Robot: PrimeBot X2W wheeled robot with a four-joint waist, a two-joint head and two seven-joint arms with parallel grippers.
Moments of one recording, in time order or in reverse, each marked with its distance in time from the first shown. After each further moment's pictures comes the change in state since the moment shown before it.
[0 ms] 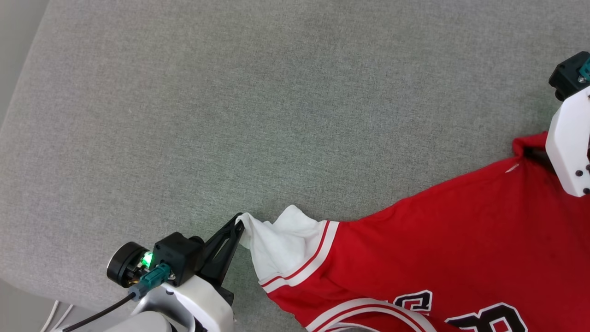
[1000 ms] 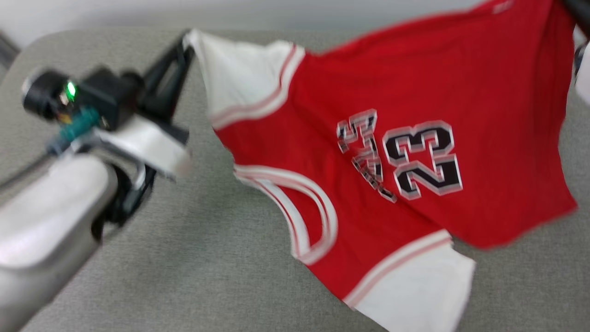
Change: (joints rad) left arm -0.426 0.012 0.136 0.150 0.084 -0.132 0.026; right arm -0.146 0.075 -0.142 -0.034 -0.101 0.000 -0.532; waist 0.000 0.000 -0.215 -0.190
